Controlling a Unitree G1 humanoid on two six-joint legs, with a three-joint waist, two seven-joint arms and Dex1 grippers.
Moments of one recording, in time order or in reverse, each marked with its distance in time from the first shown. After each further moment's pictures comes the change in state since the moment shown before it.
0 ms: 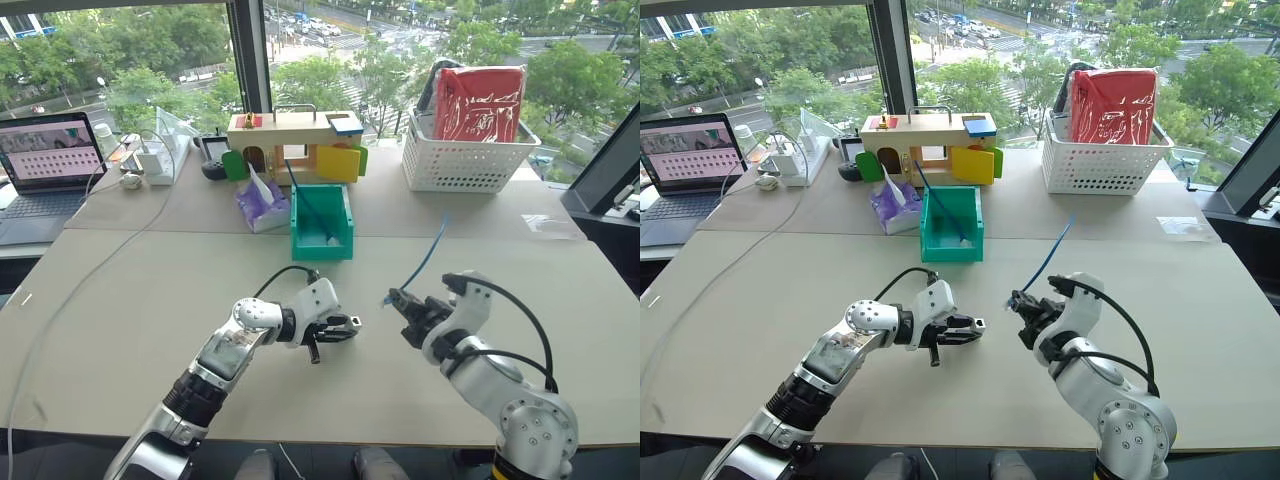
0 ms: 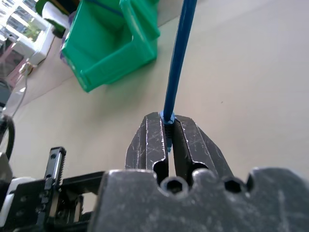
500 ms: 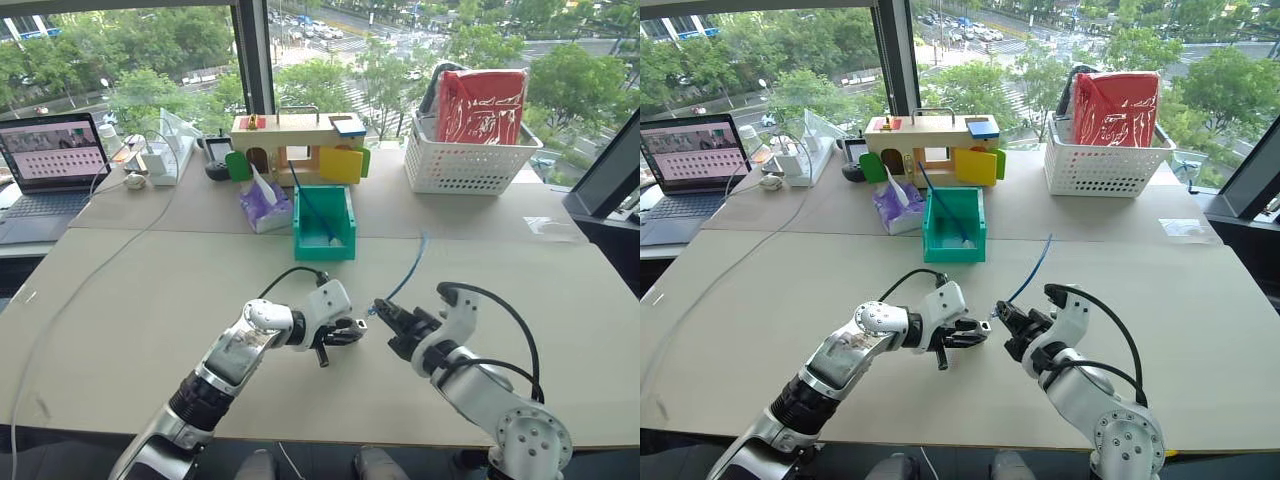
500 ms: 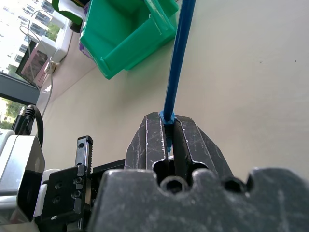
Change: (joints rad) left arm -0.011 -0.043 -0.005 -0.057 -0.003 0.181 0.075; right arm 0.032 -0.032 -0.004 0.054 0.165 -0.075 -0.080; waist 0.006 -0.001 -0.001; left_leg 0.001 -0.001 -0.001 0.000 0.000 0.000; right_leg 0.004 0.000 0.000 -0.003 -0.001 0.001
